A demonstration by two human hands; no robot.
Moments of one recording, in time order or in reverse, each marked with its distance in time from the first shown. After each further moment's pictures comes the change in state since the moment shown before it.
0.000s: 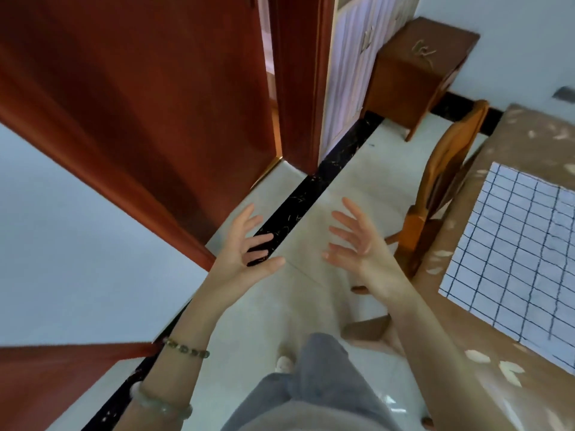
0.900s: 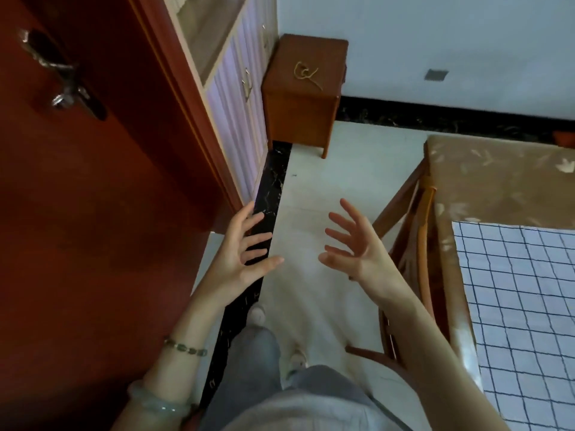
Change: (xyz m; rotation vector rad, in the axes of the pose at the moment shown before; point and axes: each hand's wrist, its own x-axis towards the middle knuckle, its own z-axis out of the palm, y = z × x) left_hand 0.470 0.064 0.042 0.047 -0.500 0.069; right_hand 0.316 -0.066 -0.158 0.062 0.473 0.000
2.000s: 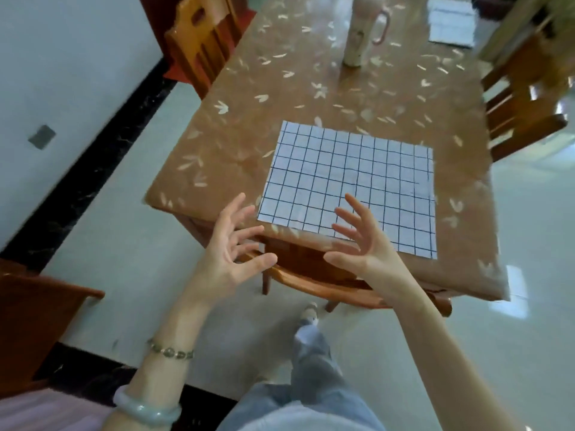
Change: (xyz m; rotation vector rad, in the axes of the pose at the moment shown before) left_hand 0.280 0.073 0.234 0.148 -1.446 0.181; right_hand -0.027 -0.002 -0.086 0.220 1.422 0.067
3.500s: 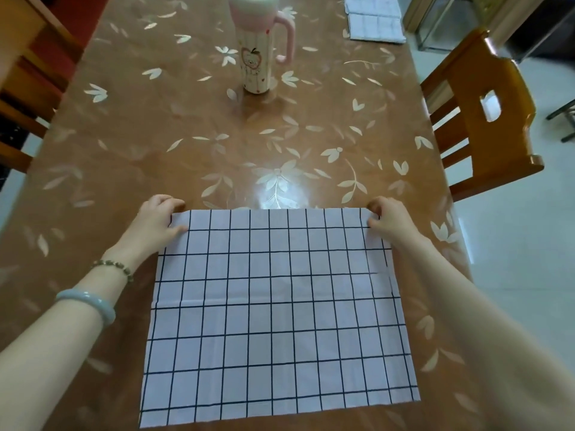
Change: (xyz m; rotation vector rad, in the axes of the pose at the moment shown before) left_hand 0.488 -0.116 0.010 1.074 -0.211 -0.127; right_hand 0.325 0.136 -0.338 -0.893 0.384 0.406
